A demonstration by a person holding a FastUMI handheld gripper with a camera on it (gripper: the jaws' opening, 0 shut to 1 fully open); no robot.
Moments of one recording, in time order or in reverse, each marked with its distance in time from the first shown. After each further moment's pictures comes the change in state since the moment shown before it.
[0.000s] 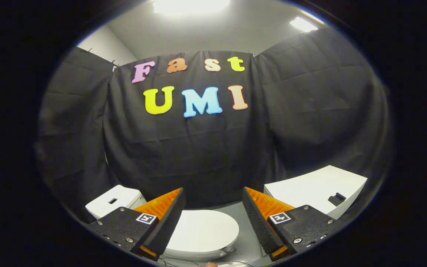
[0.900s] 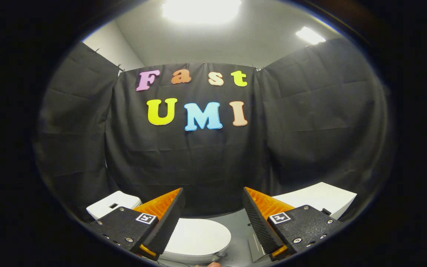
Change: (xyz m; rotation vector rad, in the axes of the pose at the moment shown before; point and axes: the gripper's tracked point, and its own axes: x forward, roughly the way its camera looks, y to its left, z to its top) arm -0.046 -0.003 0.081 -0.064 -0.137 -0.015
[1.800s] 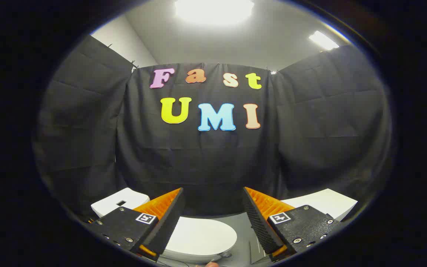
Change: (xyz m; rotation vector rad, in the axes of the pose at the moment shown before) arm -0.006 0.034 0.014 -0.049 0.012 0.070
